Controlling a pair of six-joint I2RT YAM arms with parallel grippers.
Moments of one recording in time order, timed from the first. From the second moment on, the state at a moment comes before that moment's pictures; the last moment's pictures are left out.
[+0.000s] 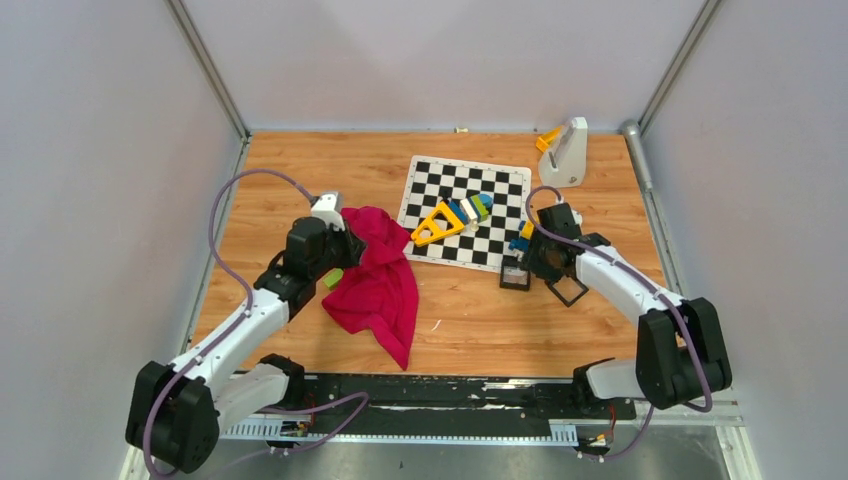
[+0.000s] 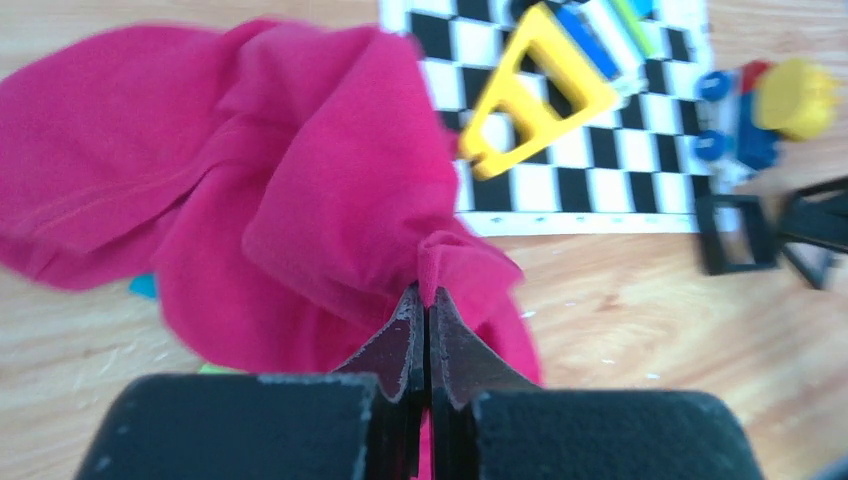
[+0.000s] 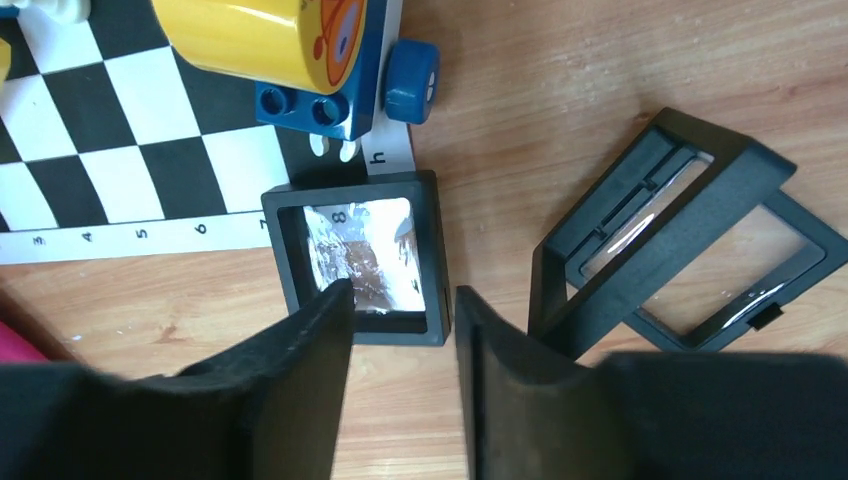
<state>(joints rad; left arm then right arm) -0.38 1.00 0.53 0.00 0.03 -0.39 0.29 1.35 0.79 -0.49 0.10 0.64</state>
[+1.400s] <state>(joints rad) -0.40 1.17 1.83 -0.69 -0.31 -0.20 0.94 1.86 1.04 -0.05 -0.08 0.77</state>
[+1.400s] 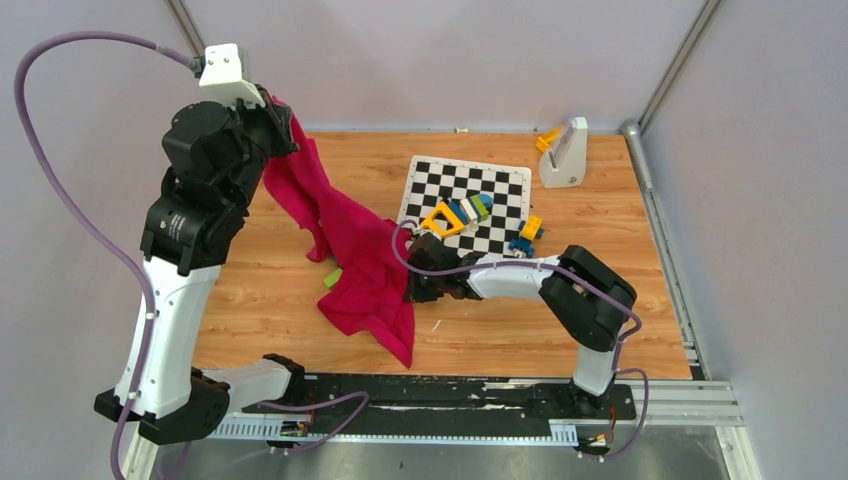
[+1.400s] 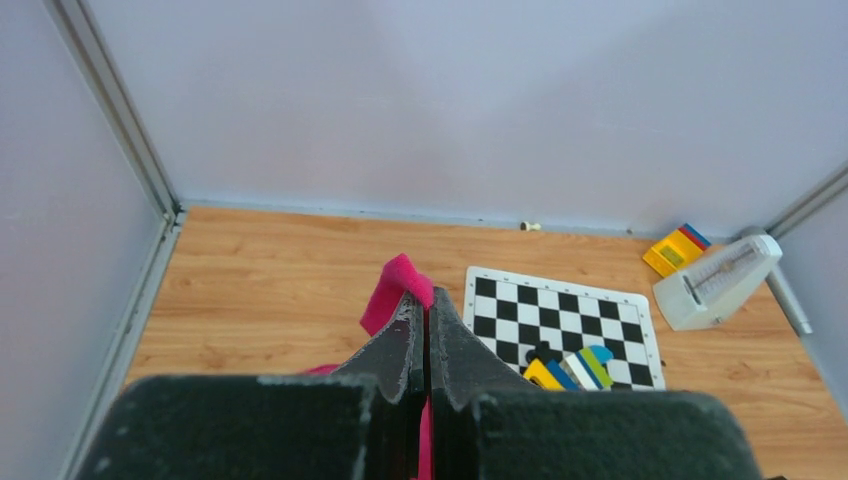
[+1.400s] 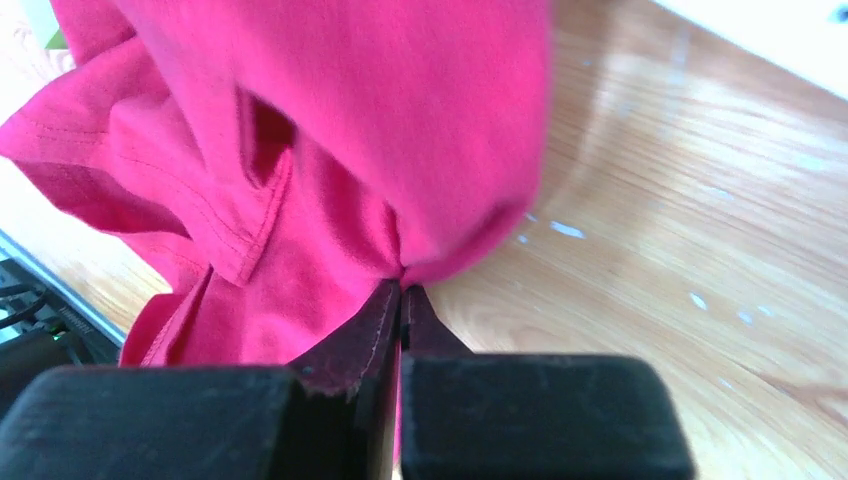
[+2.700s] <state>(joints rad) -0.40 0.84 1.71 -0.61 -0.44 -0.18 0.59 1.13 1.60 -0.81 -0.06 0.49</state>
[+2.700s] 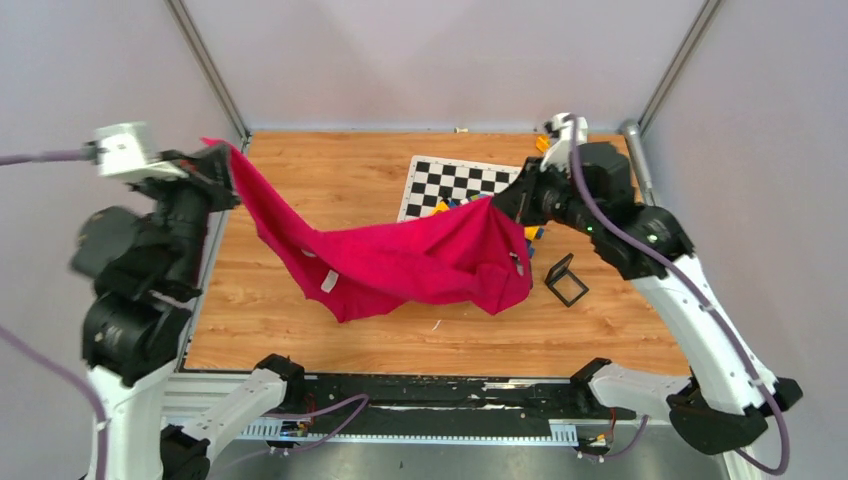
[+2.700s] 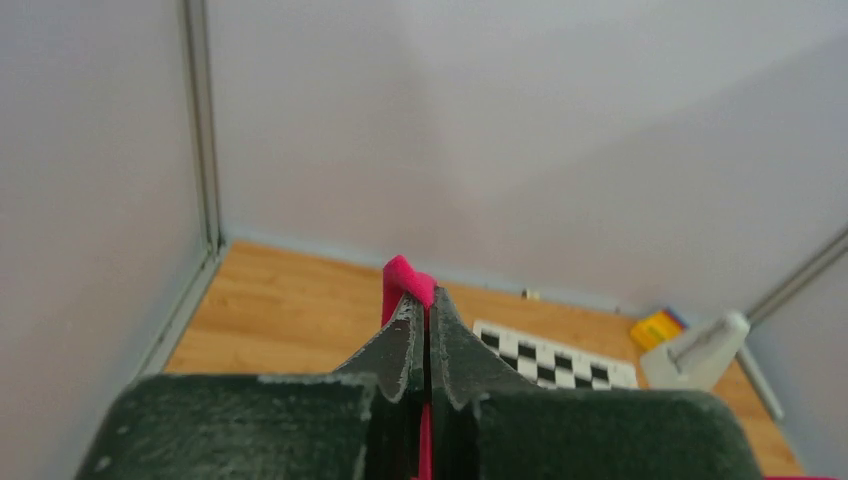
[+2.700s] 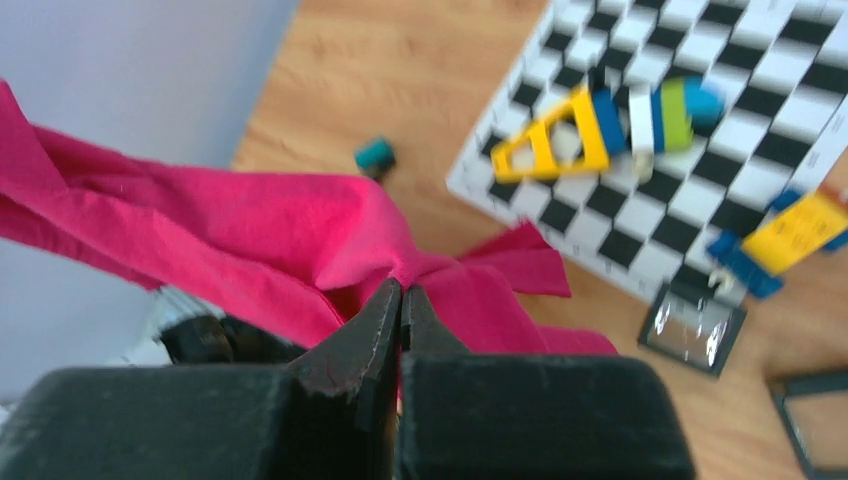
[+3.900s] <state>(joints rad) -0.35 1.17 1.43 -0.50 -0.37 -0.29 0.90 1.87 1.30 -0.21 -0.25 0.42</state>
